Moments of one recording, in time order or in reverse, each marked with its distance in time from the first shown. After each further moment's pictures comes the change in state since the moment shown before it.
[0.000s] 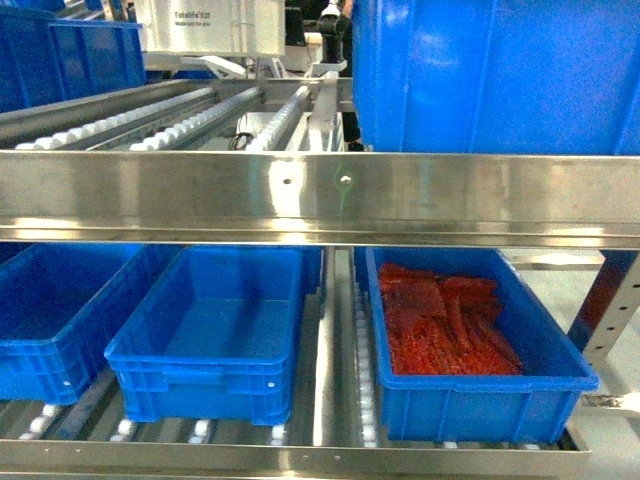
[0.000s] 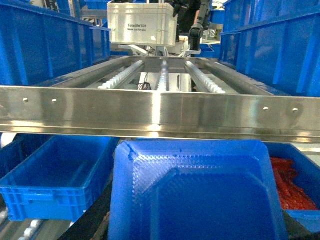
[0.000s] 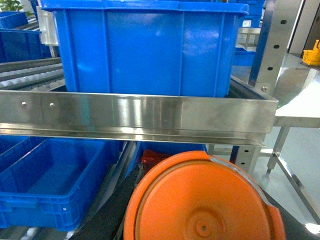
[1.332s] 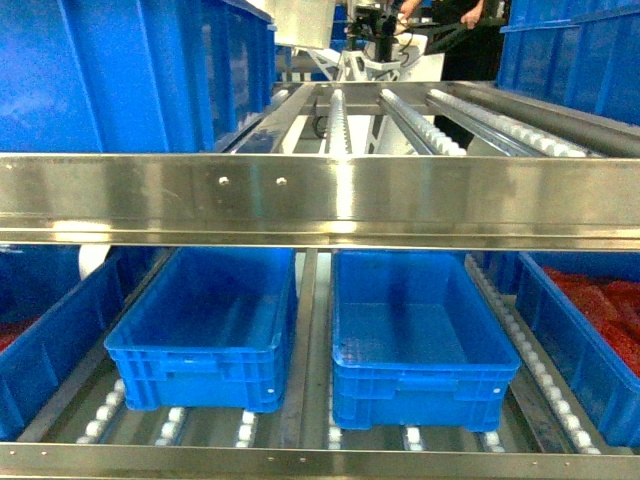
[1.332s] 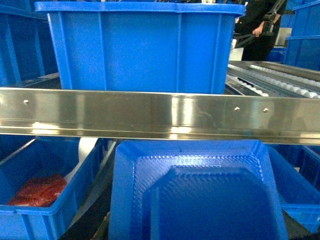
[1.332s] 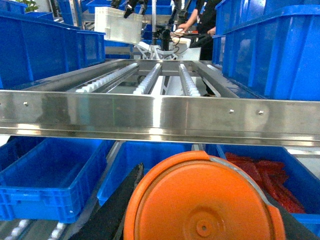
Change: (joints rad) left arm 0.000 0.000 0.000 0.001 0.000 0.000; right arm 0.000 0.000 0.000 0.000 0.000 0.000
